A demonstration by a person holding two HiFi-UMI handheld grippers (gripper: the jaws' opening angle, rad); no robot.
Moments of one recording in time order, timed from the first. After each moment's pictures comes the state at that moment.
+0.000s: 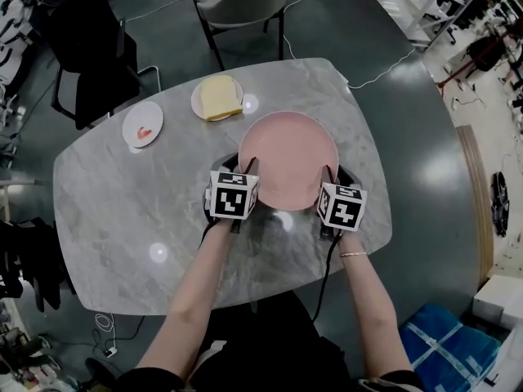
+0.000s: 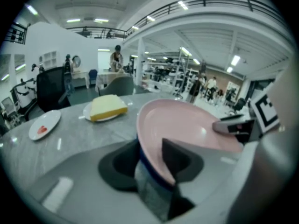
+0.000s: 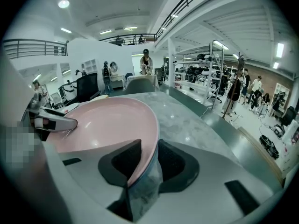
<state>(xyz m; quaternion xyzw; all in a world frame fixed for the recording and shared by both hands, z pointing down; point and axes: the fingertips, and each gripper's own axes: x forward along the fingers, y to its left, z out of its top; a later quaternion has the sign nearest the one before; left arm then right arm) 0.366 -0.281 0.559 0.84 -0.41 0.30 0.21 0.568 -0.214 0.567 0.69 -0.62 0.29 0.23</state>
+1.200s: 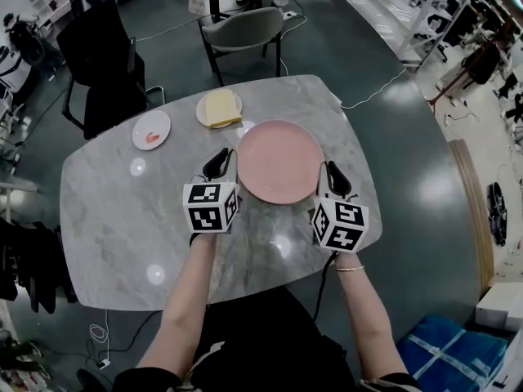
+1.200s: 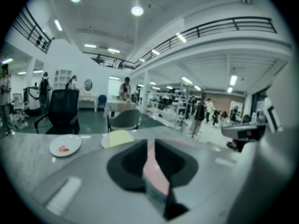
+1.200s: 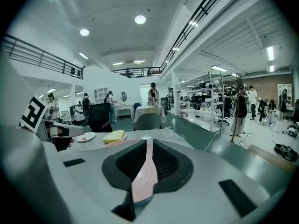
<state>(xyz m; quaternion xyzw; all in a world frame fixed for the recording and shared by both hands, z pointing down) 0.327 -0.261 0.446 0.86 -0.48 0.14 0.13 0.537 -0.184 0.441 0.71 -0.68 0.15 0.10</state>
